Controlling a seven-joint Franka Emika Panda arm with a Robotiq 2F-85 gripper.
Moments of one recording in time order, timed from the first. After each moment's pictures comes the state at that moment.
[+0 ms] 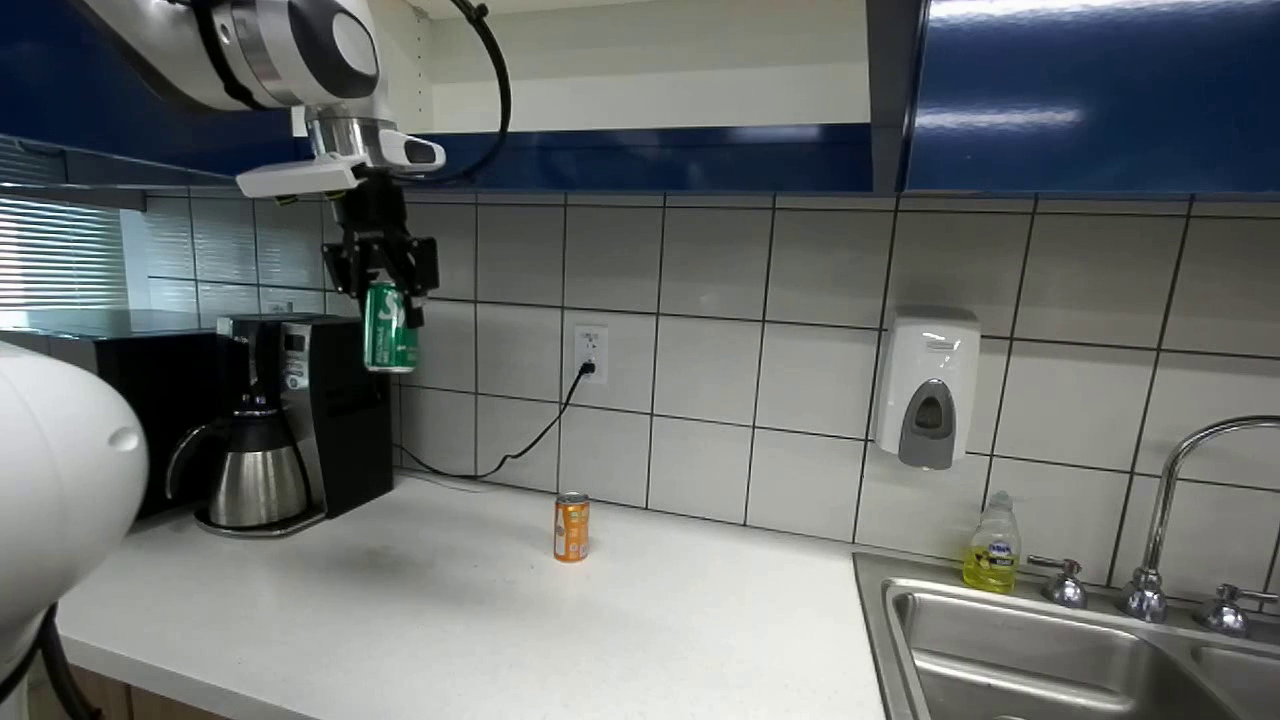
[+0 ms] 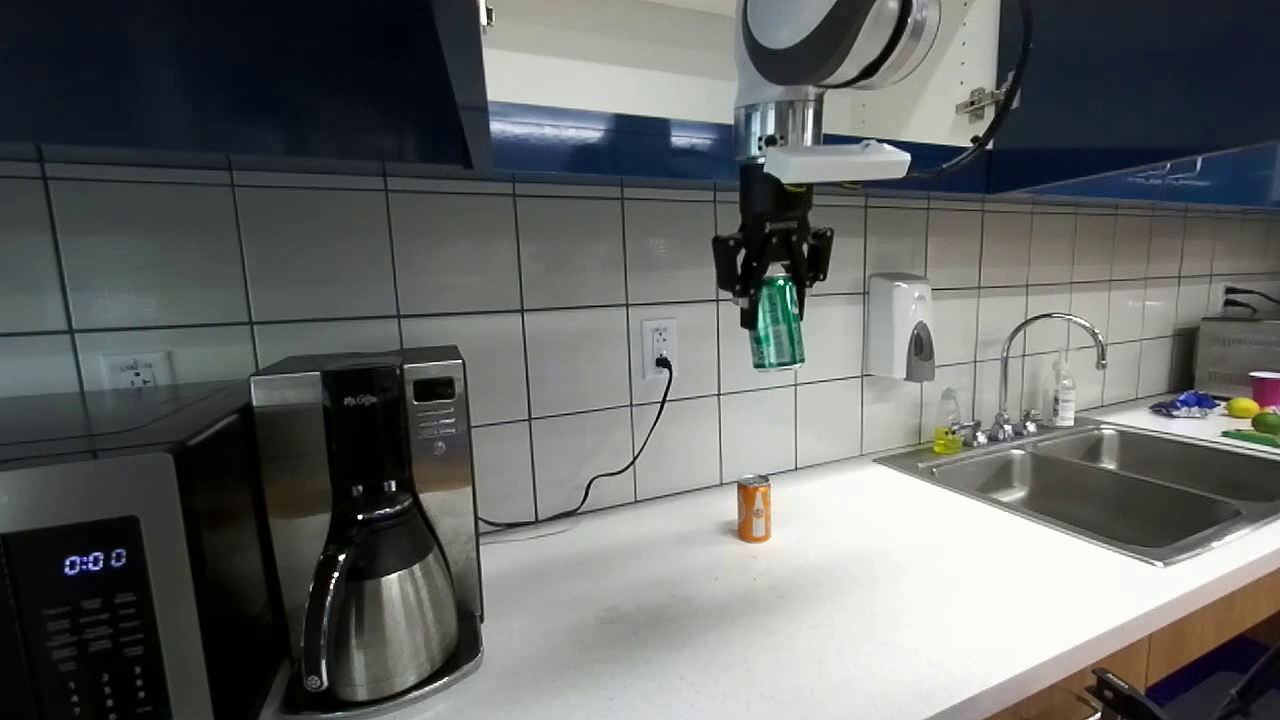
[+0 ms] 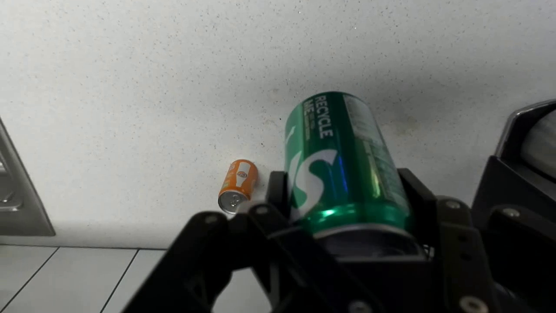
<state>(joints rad) 0.17 -0.44 0.10 -2.33 -0.10 2.04 0.25</state>
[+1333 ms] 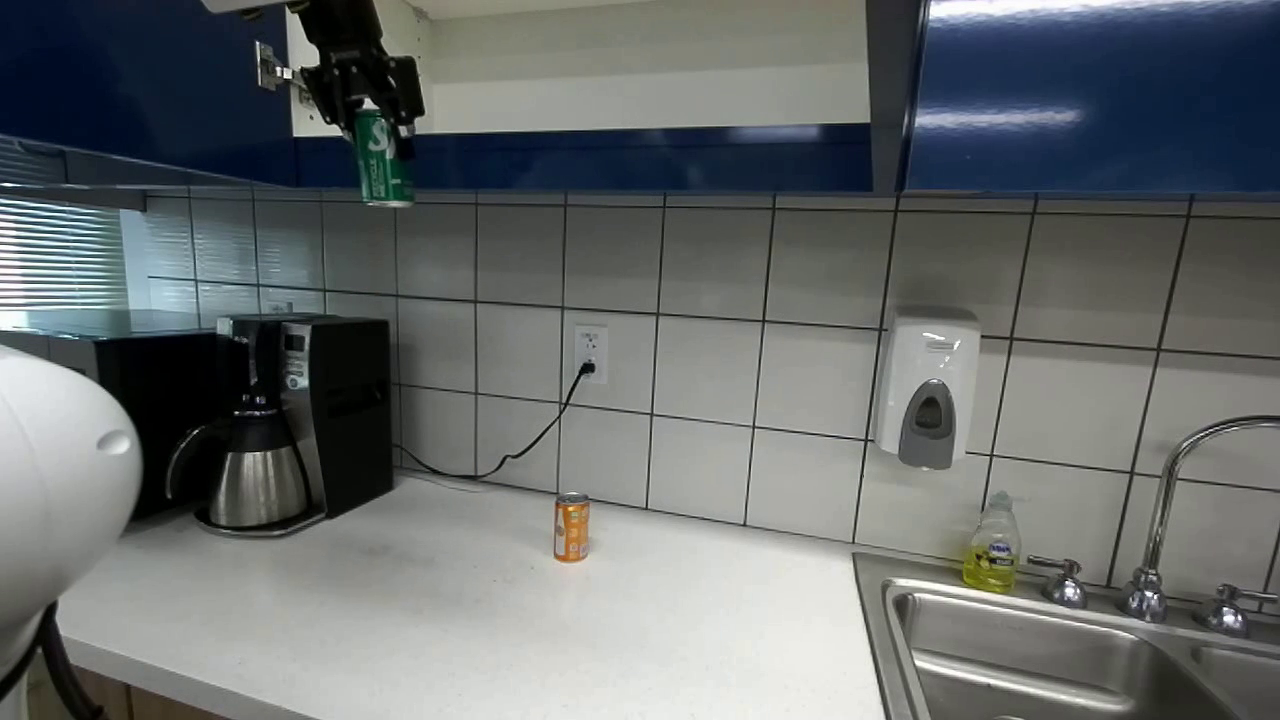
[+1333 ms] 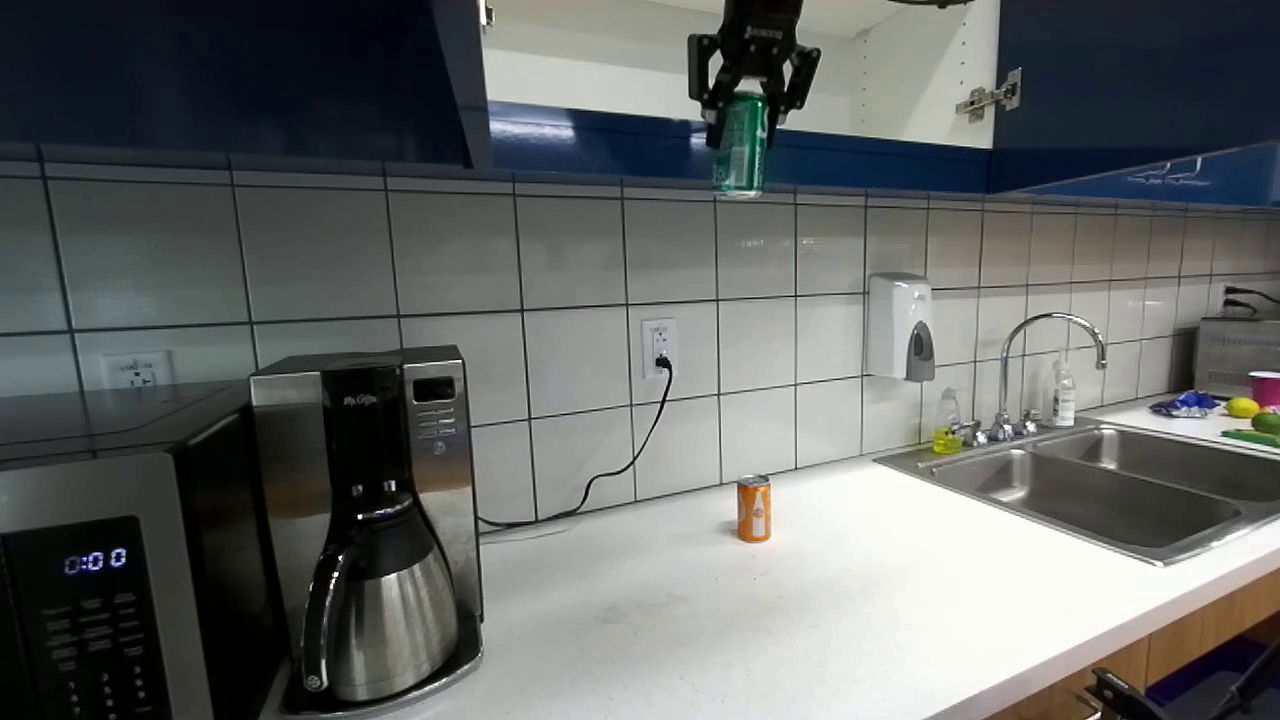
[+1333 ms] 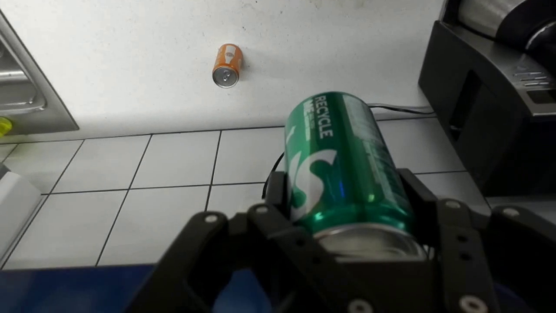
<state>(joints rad) 0.14 -0.50 0.15 -1.98 -0.10 1.90 0.32</state>
